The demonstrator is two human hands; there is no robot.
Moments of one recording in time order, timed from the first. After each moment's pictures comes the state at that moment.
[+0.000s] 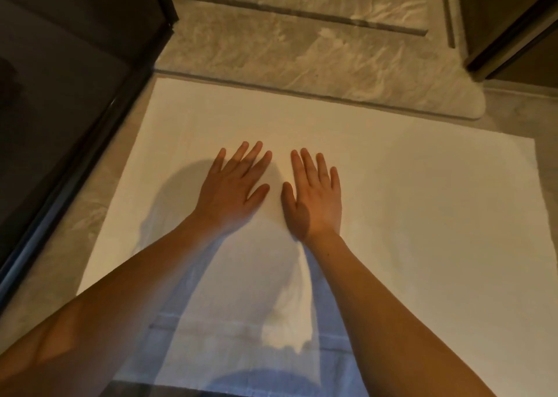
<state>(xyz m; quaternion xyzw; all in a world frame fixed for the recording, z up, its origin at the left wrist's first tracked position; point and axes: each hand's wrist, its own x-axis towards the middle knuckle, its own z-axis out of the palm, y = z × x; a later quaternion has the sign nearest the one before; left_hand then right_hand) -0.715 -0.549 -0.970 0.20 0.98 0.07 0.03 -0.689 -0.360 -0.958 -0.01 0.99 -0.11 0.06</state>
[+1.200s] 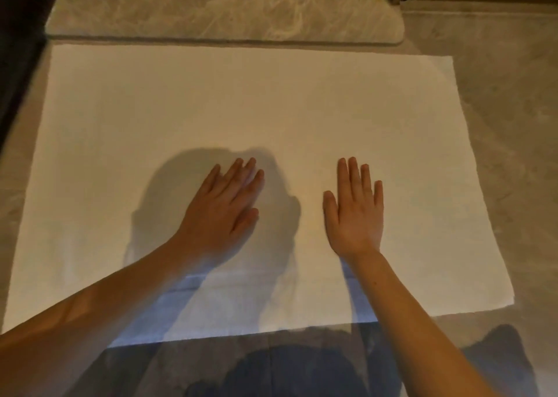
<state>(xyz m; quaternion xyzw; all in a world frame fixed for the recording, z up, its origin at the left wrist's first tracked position) -0.604 -0.480 -0.950 0.35 0.93 0.10 0.07 -0.539 -0.219 -0.953 0.16 0.98 -0.12 0.04</state>
